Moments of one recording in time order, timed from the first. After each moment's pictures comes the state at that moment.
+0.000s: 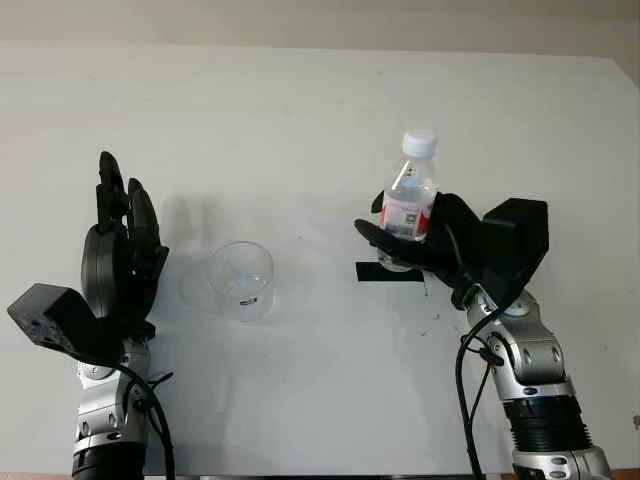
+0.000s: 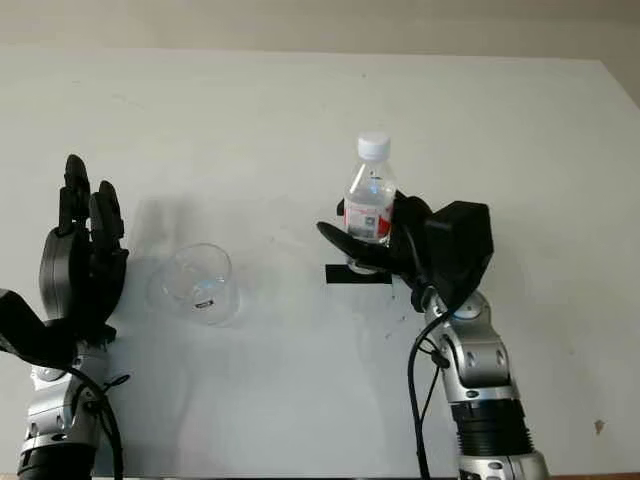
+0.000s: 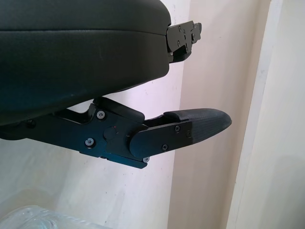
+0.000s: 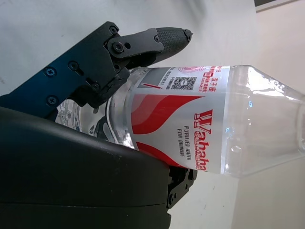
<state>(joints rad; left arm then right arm) -0.19 0.16 0.30 0.17 -0.30 -0.23 -0.16 -0.35 -0.22 0.00 0.08 0.13 0.29 0.22</state>
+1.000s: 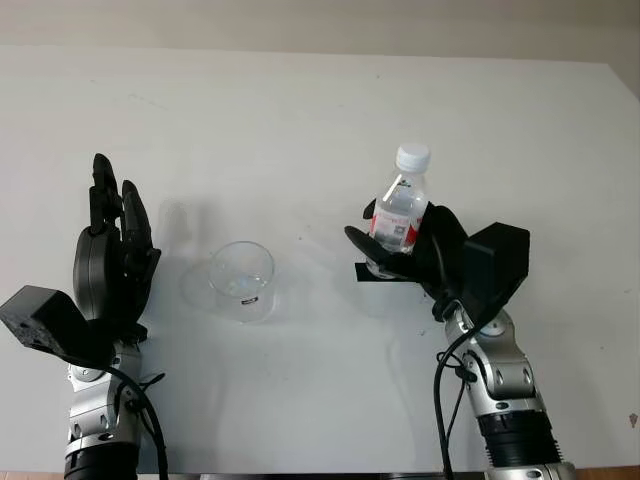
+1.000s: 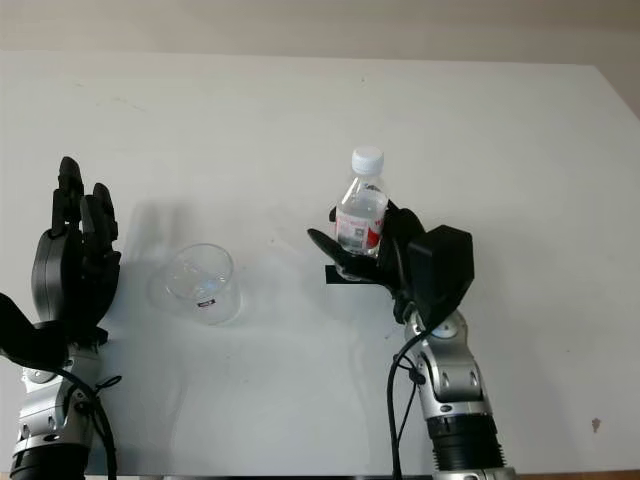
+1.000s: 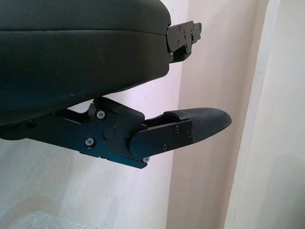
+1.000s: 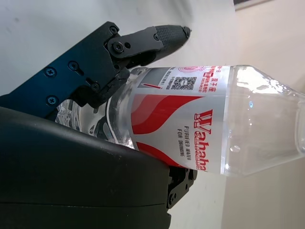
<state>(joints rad) -0.20 0.18 0.33 0.19 -0.31 -0.23 -0.19 -0.27 -0.11 -0.01 0.11 0.11 0.14 0.22</state>
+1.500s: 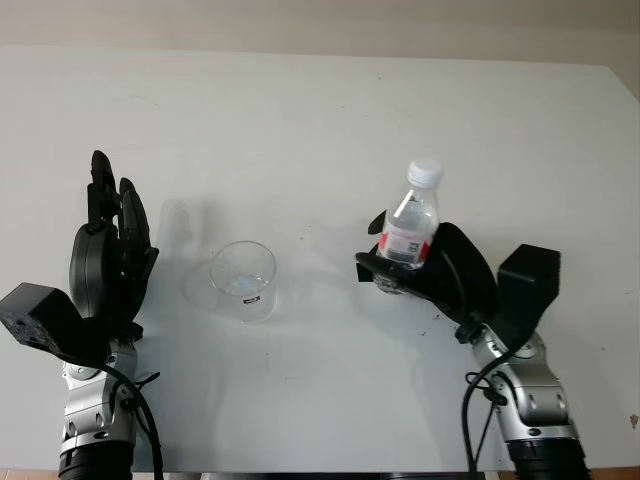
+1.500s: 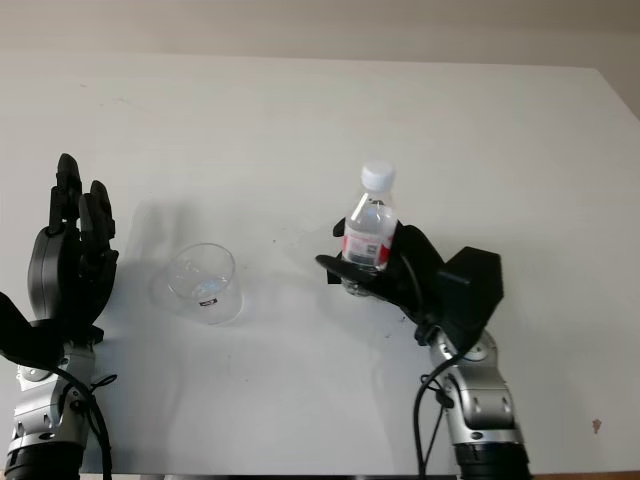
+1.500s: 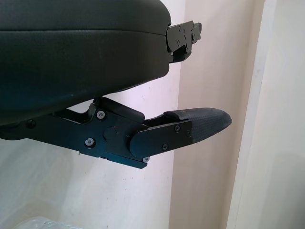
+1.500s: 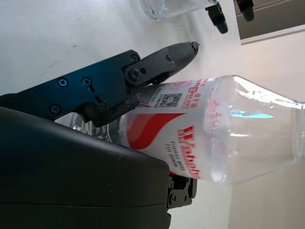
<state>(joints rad) -0.21 0.20 0.33 0.21 -0.31 -0.22 -0.21 -0.18 -0.22 -0.05 0.01 0.19 0.18 0.39</state>
